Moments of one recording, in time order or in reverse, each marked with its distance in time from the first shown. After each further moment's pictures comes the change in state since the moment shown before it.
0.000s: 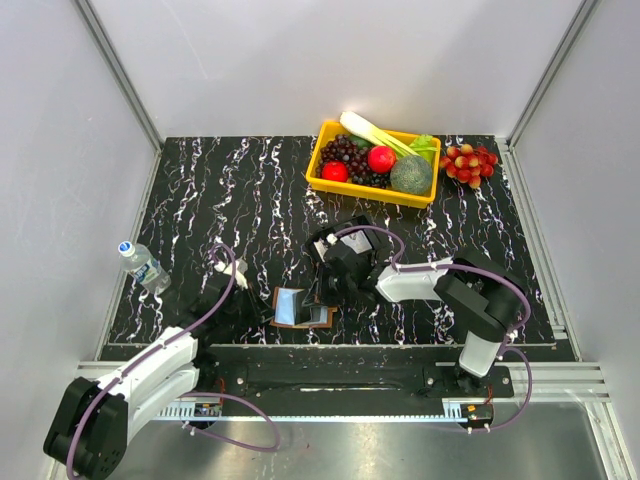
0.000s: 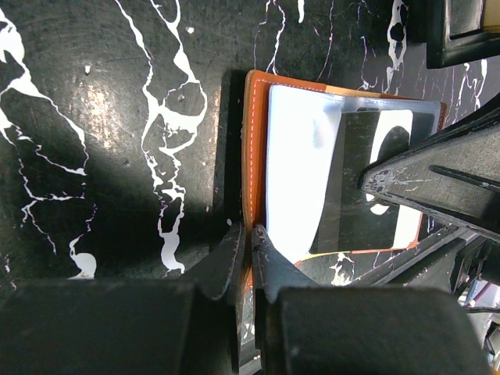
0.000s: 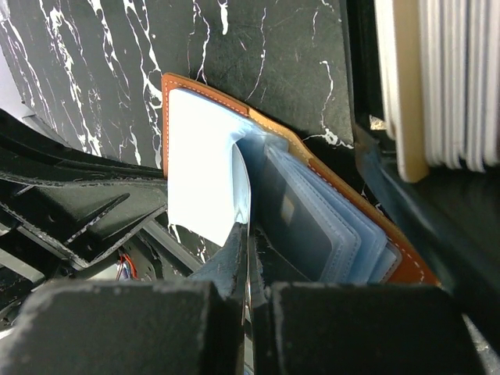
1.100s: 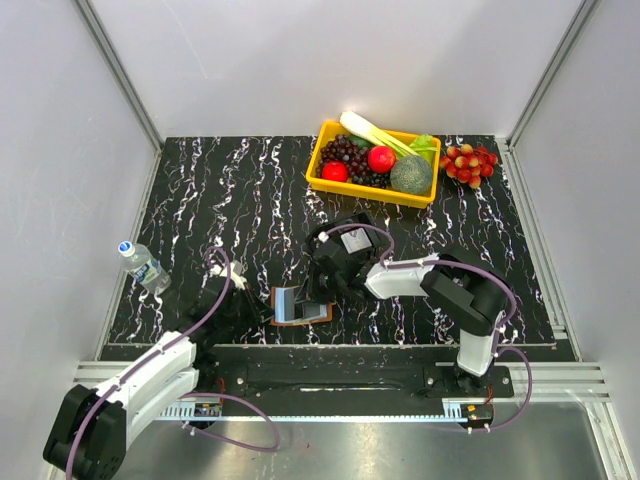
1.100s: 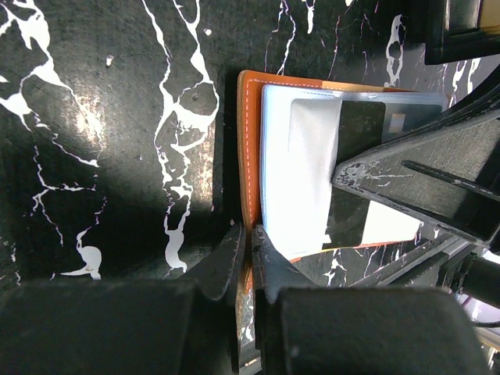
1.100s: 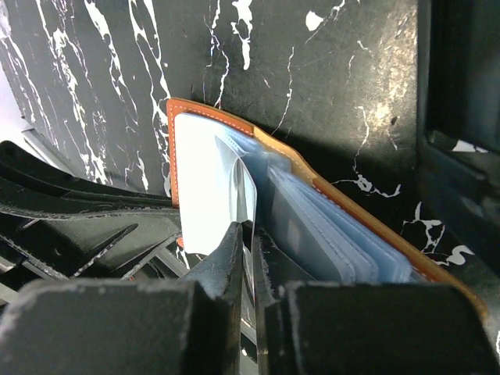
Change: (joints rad) left arm 0.001 -0.047 -0.029 0.005 -0.022 -0.067; right arm 0.021 0.077 0.073 0.012 0.027 0.020
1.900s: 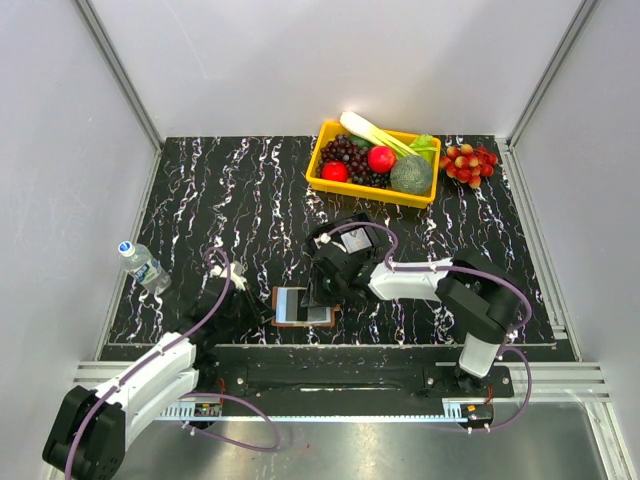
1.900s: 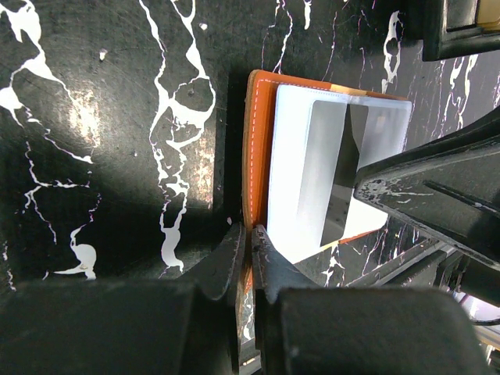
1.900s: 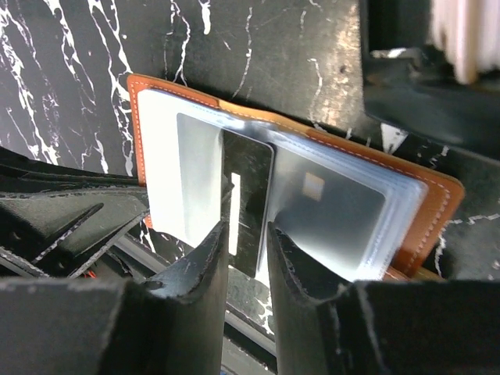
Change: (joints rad) left arm -0.002 -0.013 -0.006 0.000 -0.002 -0.010; right arm 0.024 -0.084 0.027 -0.225 0.109 -0.071
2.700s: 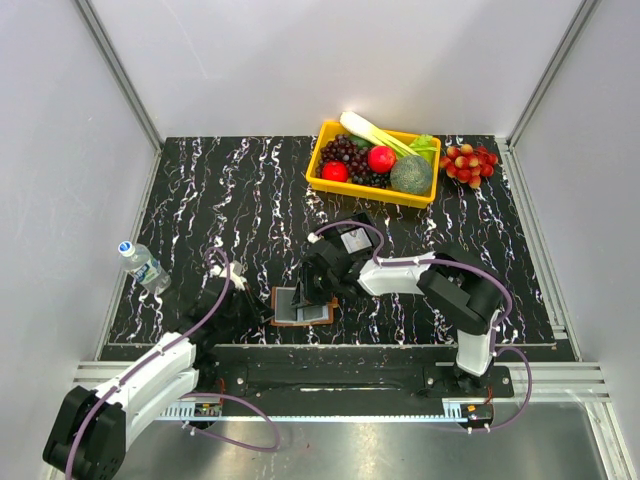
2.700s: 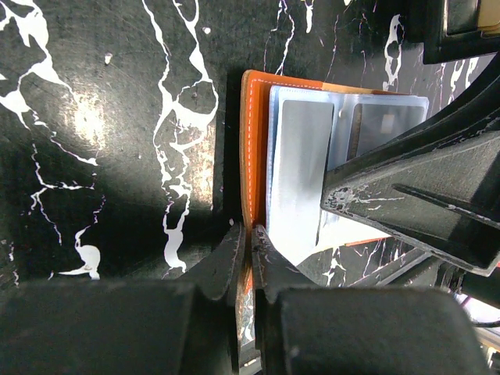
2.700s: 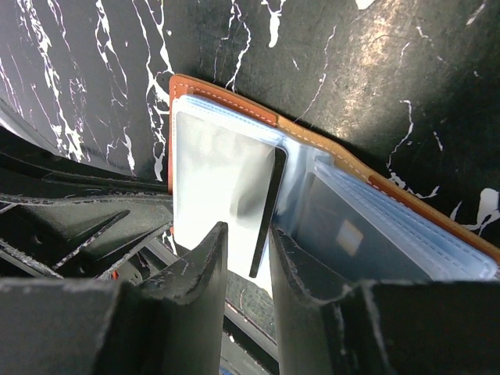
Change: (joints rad) left arm 0.000 0.001 0.000 0.001 0.000 0.003; right arm -0.004 0.115 0.076 0.082 -0.142 -0.035
